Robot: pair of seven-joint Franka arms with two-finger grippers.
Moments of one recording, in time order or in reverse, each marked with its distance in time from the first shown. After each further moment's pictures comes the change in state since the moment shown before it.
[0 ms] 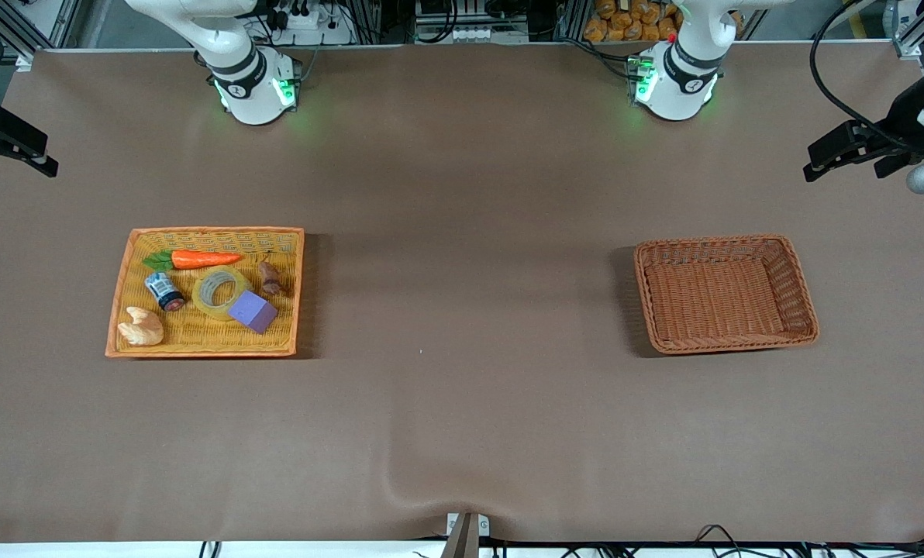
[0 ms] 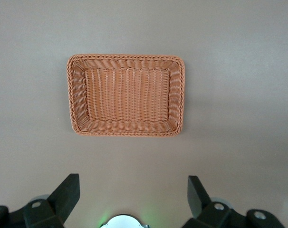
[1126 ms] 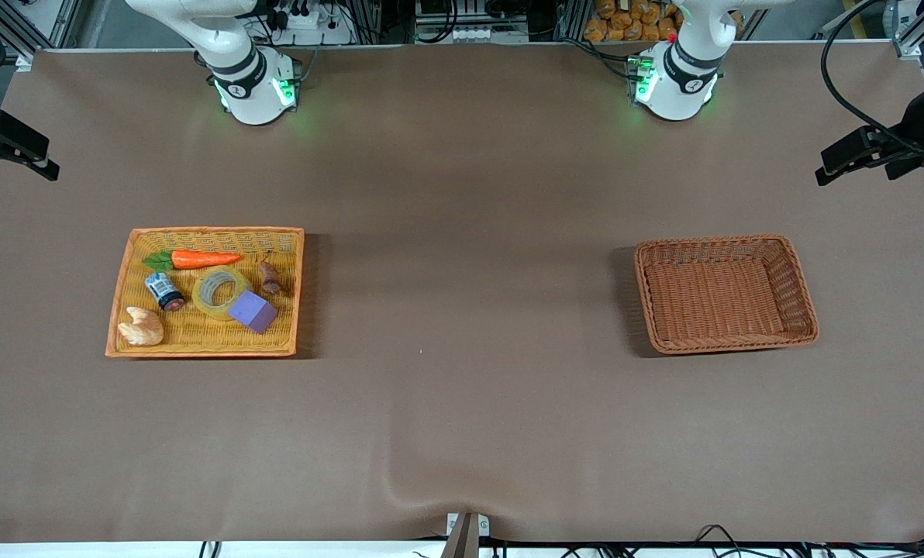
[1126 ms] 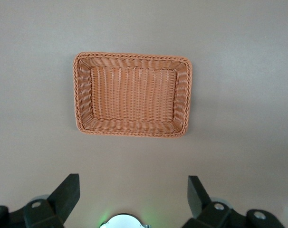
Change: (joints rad) left arm 0.008 0.007 0.024 0.000 0.002 -0.001 0.000; right arm 0.001 0.000 0.001 -0.005 0.000 0.014 0.001
